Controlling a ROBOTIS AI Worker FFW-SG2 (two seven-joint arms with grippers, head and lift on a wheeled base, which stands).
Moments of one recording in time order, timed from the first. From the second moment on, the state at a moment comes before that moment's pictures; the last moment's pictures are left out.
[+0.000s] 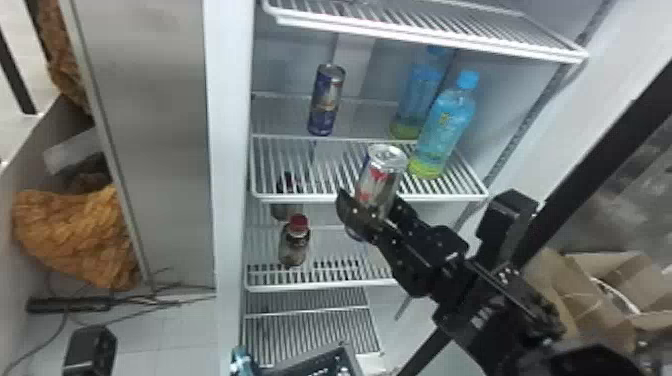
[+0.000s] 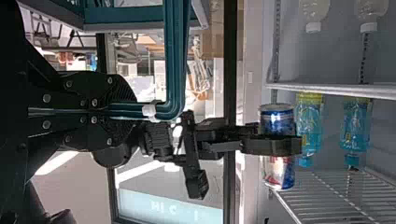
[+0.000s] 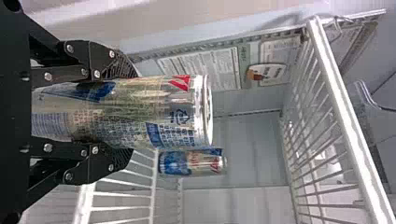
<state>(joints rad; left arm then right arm) 0.28 0.07 0.16 -1.85 1.36 1.57 -0.46 0.43 -0.14 -0.10 -2.38 -0.25 0.52 0.39</state>
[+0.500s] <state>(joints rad) 0.28 0.06 0.17 -1.85 1.36 1.57 -0.46 0.57 -0.15 -0.14 -2.52 -0.26 0.66 0.45</state>
